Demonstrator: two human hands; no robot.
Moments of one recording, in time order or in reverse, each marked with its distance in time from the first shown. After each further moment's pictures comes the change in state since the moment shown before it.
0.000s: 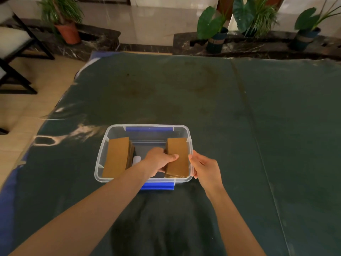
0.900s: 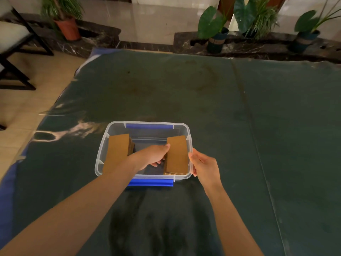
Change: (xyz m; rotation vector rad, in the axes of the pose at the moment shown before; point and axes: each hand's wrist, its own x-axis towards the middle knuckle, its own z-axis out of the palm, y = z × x) left_hand 0.007 -0.001 -0.018 0.381 -0.075 0.014; right_hand -0.005 -0.007 0.002 -0.017 0.008 0.037
